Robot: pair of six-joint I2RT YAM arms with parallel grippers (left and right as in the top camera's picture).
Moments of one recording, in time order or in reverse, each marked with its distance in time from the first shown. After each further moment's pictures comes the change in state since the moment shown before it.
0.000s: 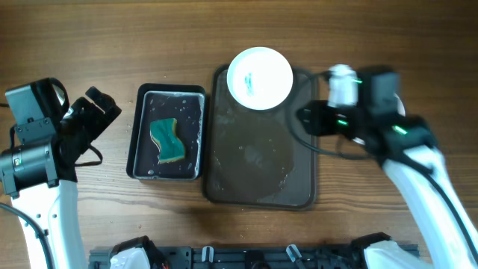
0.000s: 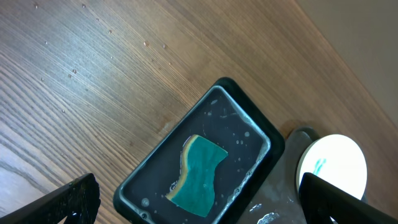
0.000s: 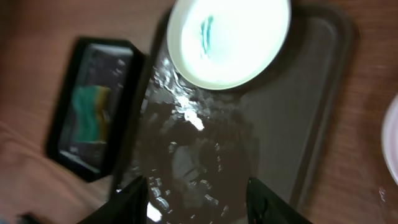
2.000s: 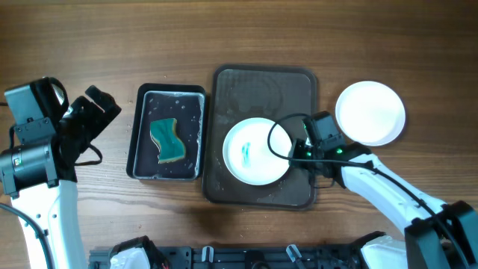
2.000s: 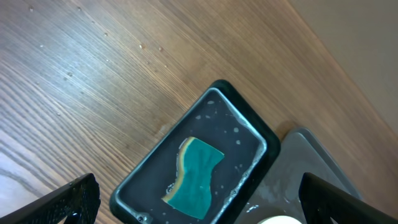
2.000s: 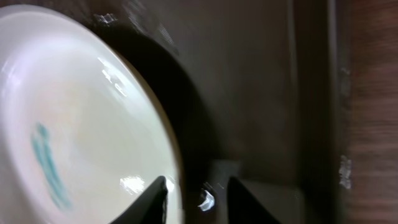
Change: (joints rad) left arm 0.001 0.000 0.000 0.014 0.014 0.000; right arm 0.148 0.147 -0.453 0.332 0.198 0.422
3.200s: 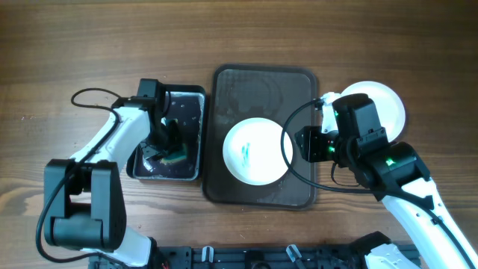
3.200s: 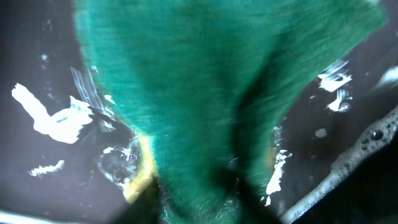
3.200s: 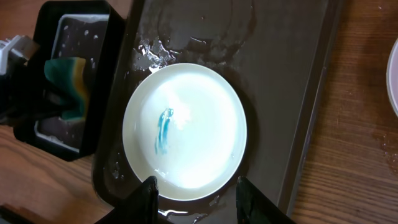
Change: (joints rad) left arm -0.382 0.594 -0.243 0.174 -0.009 0.011; right arm -0.016 -0.333 0.306 -0.381 -0.062 -0.296
